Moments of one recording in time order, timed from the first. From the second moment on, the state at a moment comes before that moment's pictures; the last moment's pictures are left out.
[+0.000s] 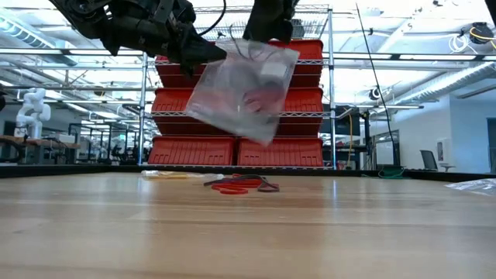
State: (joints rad) left arm 0.34 1.18 0.64 0.35 0.38 -0.02; right arm -0.13 1.82 1.89 -0.99 -0.03 0.06
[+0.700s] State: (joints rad) left arm 0.33 1.18 0.64 0.35 0.36 -0.02; right arm -0.14 1.64 1.81 -1.35 0.11 0.09
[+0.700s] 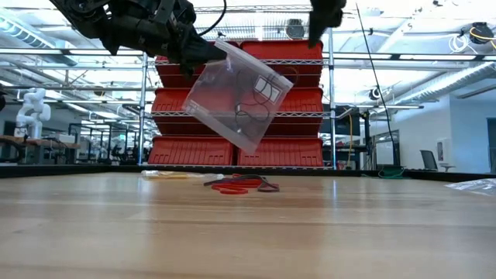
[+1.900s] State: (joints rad) left arm 0.33 1.18 0.64 0.35 0.32 -0.05; right arm -0.03 1.31 0.87 -0.13 0.16 0.26
